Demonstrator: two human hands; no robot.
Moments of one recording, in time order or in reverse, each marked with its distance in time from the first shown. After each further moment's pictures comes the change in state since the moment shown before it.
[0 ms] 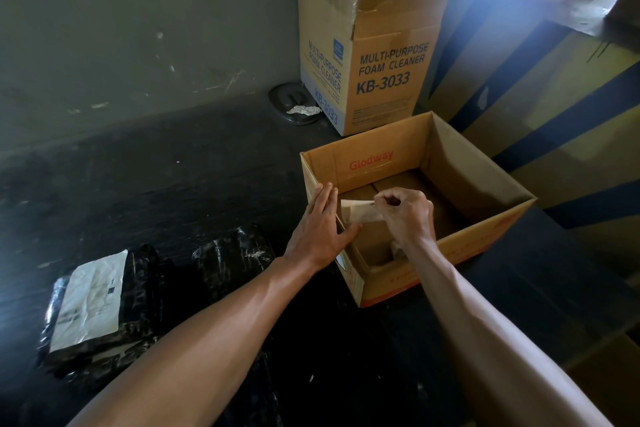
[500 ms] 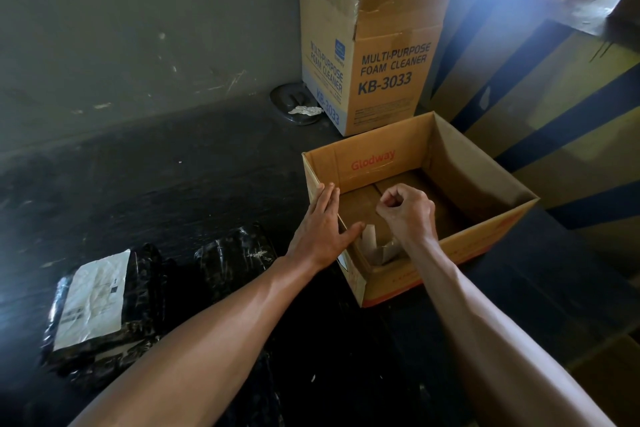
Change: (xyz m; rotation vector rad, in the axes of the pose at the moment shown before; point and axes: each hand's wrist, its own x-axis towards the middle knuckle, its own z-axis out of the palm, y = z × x) left_hand 0.001 -0.001 0.001 -0.015 0.001 0.003; right_hand 0.000 -0.004 0.000 -0.055 0.002 -0.008
